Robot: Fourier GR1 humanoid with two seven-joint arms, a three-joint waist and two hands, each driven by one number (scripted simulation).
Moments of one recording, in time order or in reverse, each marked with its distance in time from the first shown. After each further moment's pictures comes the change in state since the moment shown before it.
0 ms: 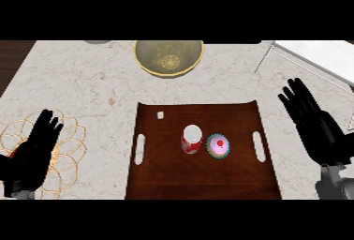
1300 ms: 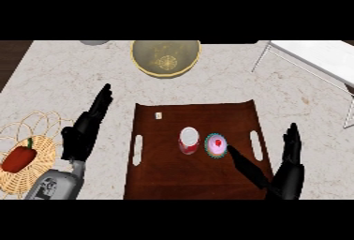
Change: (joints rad) left arm -0.259 -0.073 -0.239 0.075 -0.292 -0.002 -0.021; right arm 0.243 0.275 0.277 -0.040 0.690 -0.931 -0.002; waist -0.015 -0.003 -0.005
